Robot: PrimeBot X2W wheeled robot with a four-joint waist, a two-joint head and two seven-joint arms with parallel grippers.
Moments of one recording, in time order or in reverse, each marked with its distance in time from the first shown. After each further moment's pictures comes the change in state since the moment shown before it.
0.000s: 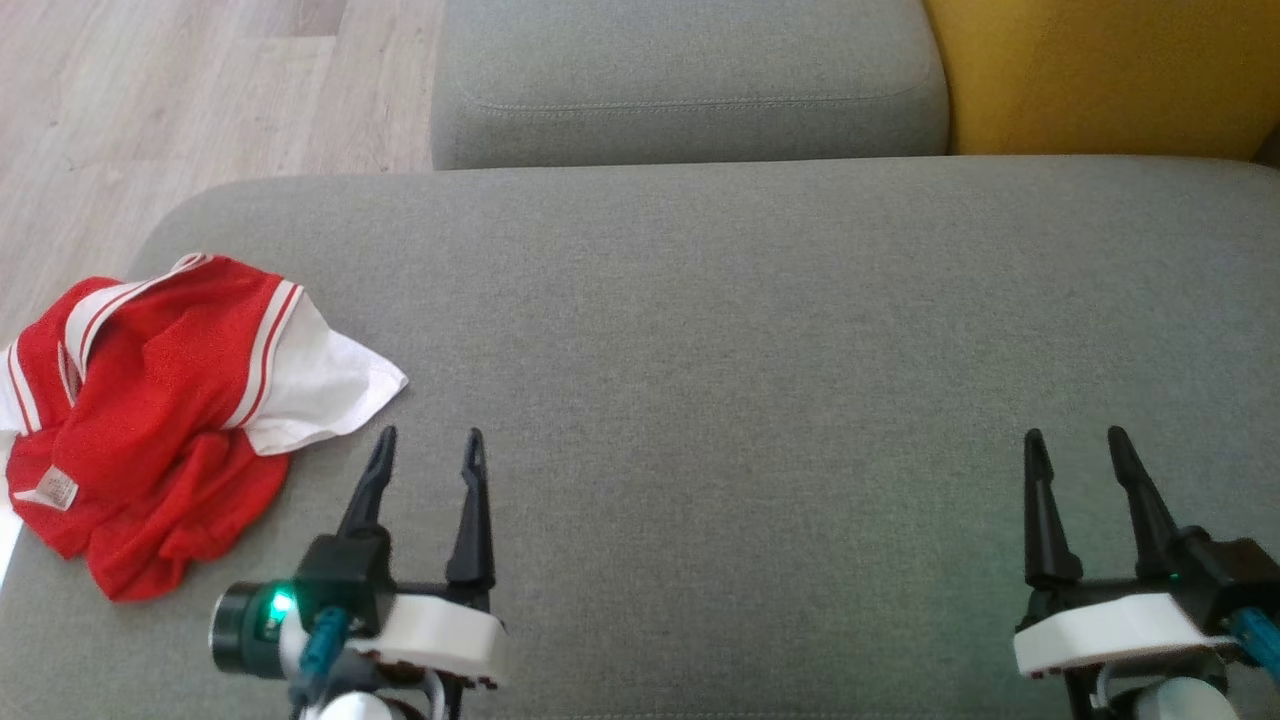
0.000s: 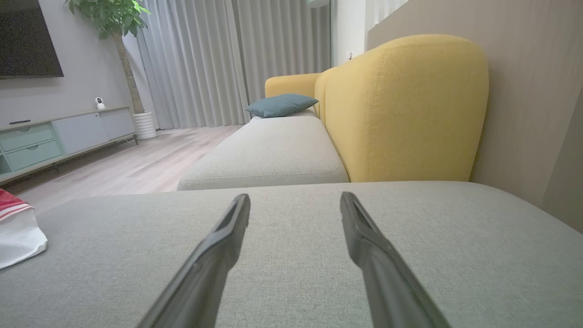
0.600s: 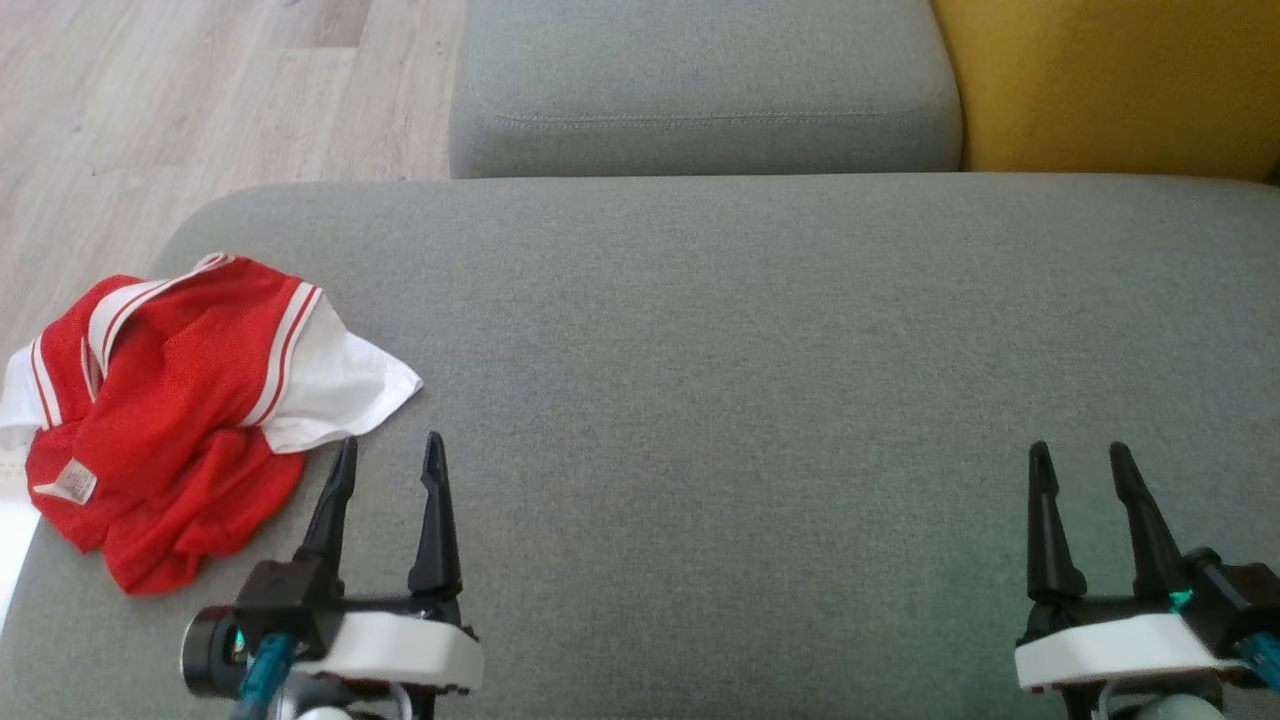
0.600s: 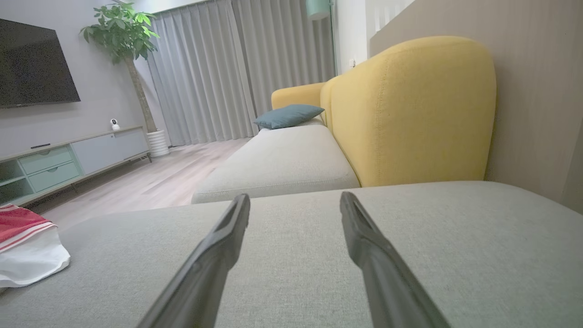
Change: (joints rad) left arm 0.072 -0.104 0.158 -0.012 0.039 -0.112 -0.052; right arm 0.019 -0.001 0.015 0.010 0.057 0.000 -0.053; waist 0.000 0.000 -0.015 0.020
